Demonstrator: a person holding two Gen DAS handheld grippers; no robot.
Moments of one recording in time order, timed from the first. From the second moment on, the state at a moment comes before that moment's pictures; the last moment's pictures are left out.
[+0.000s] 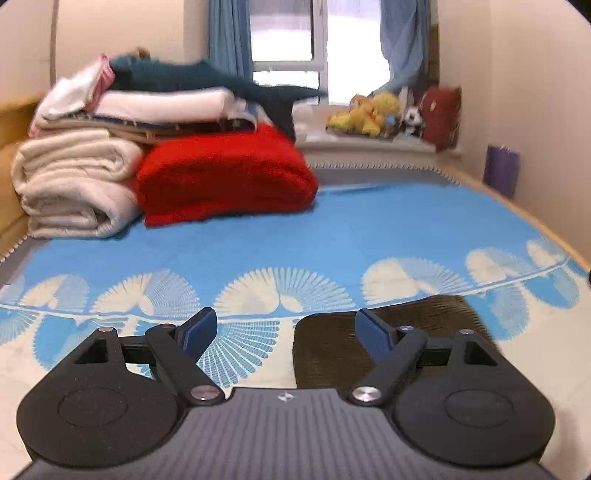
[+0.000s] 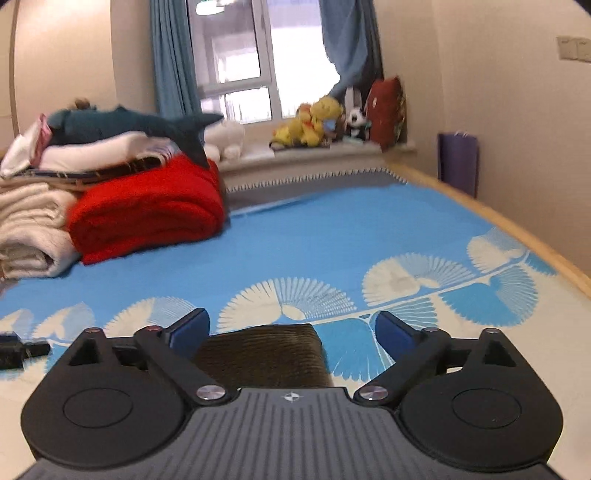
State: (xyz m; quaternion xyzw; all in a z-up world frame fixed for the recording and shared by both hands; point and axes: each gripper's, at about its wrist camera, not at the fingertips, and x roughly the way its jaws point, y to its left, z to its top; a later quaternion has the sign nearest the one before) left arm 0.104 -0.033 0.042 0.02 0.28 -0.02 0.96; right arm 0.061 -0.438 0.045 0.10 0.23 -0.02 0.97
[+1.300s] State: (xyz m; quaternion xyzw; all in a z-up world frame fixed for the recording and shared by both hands) left arm 0.029 -0.103 -0.023 0.00 0.40 -0.03 0.92; right arm -0.020 -0.394 0.006 0.01 0.31 -0.03 0.95
